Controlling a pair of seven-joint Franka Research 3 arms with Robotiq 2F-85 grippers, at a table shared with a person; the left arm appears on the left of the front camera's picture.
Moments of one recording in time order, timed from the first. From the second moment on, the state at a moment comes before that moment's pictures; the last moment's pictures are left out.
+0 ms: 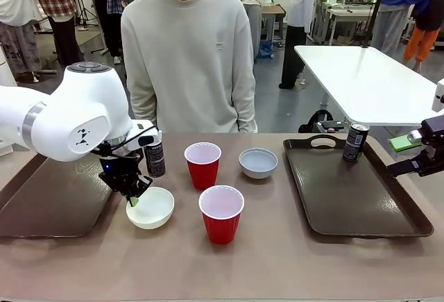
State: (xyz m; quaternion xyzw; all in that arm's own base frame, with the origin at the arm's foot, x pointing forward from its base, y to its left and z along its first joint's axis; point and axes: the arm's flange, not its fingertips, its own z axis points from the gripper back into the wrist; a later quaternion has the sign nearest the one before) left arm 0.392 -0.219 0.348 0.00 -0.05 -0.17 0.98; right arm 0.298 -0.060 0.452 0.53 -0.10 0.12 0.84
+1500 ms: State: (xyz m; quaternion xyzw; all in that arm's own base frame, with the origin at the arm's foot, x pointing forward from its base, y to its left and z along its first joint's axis) left arm 0.358 -0.115 0.452 -0.06 -0.09 -0.10 0.99; right arm 0.298 -0.060 0.452 0.53 -0.10 0.12 0.84
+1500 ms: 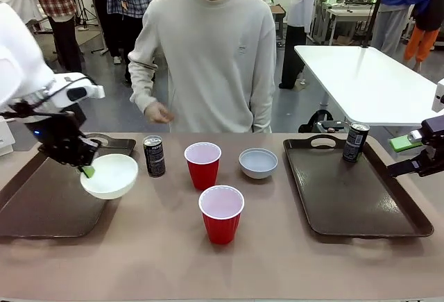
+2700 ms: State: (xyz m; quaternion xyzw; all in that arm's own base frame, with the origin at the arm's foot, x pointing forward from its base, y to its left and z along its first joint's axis) left arm 0.386 -0.014 0.430 -0.09 -0.07 -0.02 0.99; right arm 0.298 -0.060 0.452 0.53 -0.10 0.12 0.84
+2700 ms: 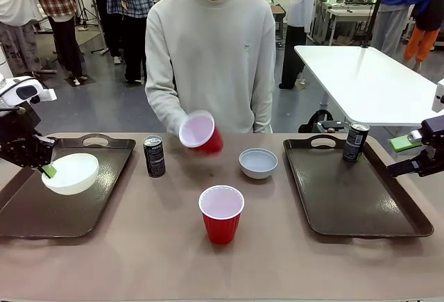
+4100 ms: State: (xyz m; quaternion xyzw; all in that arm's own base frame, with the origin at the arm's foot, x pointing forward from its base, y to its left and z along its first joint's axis) left arm 0.412 0.006 0.356 -0.03 -0.05 -0.02 1.00; right arm 0.298 -0.060 0.452 0.53 -0.10 0.12 0.84
